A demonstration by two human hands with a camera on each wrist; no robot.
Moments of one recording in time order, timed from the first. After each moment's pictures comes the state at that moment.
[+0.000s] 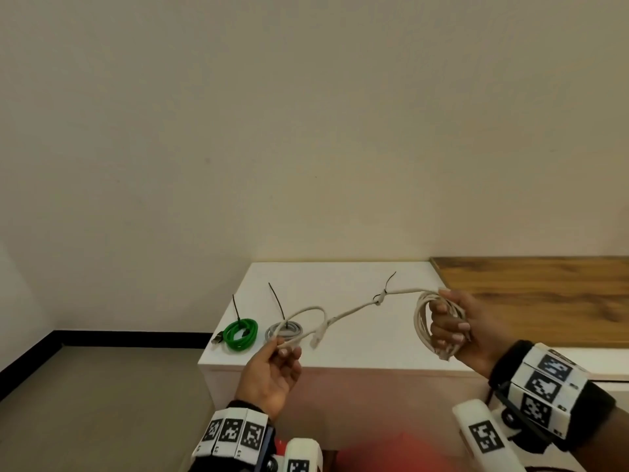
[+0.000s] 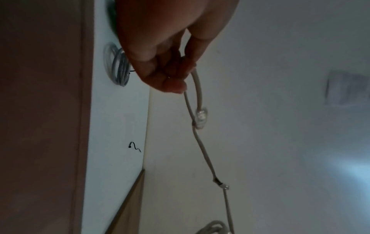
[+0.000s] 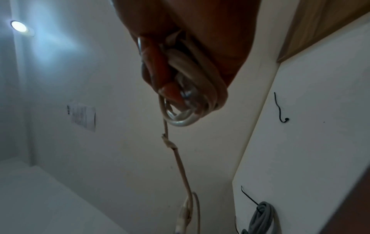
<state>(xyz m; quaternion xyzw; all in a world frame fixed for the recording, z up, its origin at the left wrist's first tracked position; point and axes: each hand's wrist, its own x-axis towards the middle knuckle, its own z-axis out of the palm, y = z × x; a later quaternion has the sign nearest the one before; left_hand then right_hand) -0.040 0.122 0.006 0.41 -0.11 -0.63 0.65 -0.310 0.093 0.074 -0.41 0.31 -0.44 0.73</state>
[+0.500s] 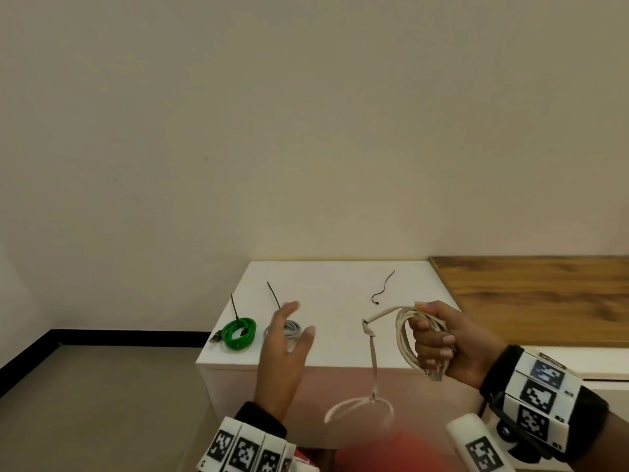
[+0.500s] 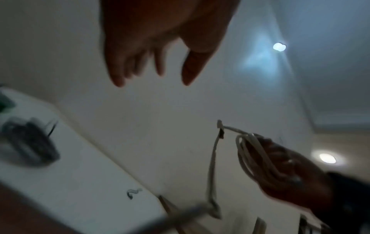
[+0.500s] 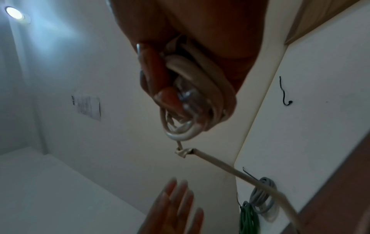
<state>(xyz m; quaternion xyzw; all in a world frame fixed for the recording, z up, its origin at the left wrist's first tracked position) -0.067 0.138 0.032 0.53 -0.51 -0.32 0.60 -0.294 0.104 0.077 -0.40 0.36 -0.37 0.76</state>
